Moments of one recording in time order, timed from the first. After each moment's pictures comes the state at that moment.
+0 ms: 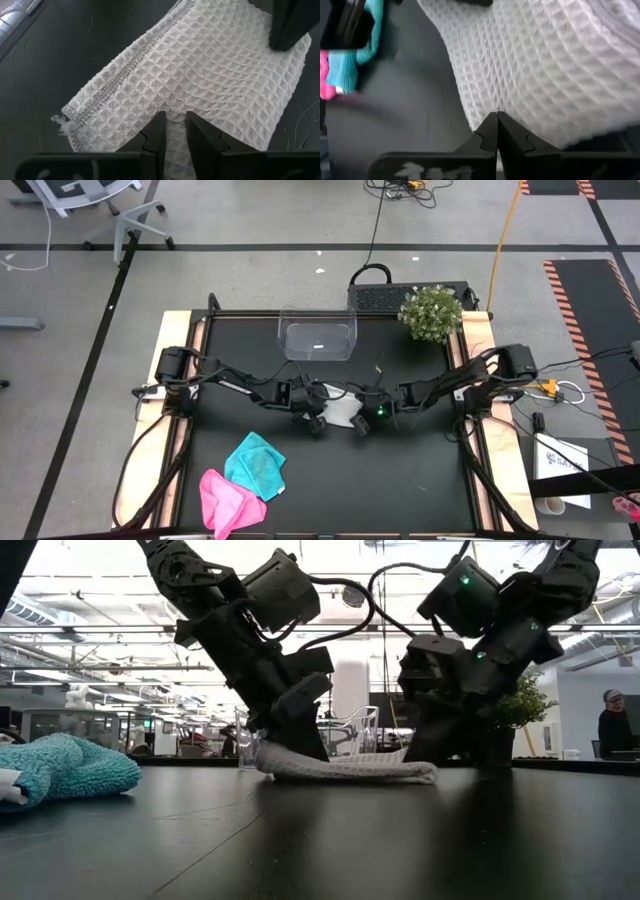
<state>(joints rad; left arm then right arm) -0.03 1.91 1.02 -0.02 -0.22 -0.33 0.06 1.62 0.57 0.21 -0.10 0.86</state>
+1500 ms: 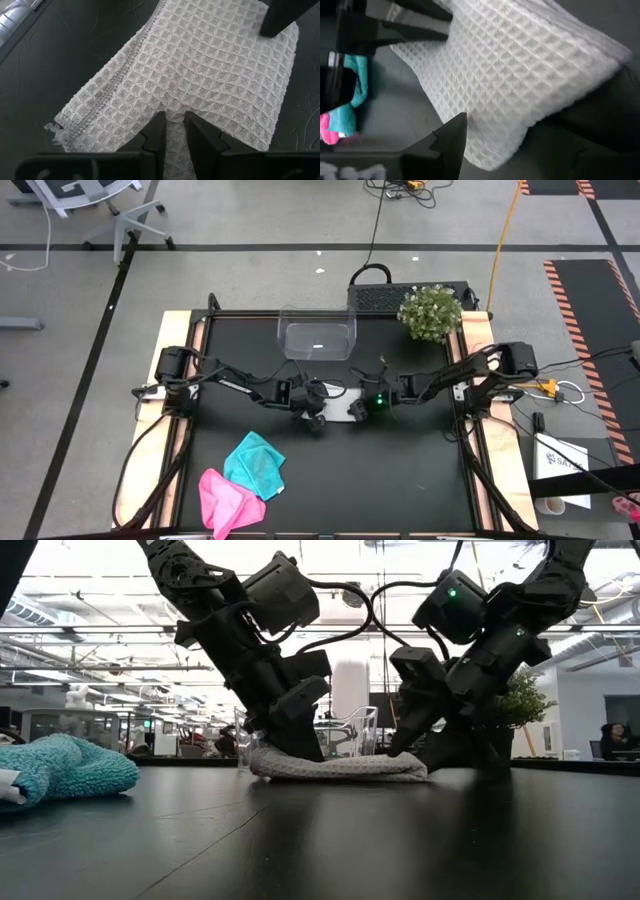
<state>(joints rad) -0.03 1.91 1.02 -0.02 -0.22 -0.34 -0.05 1.63 0.57 0.24 -0.07 1.00</state>
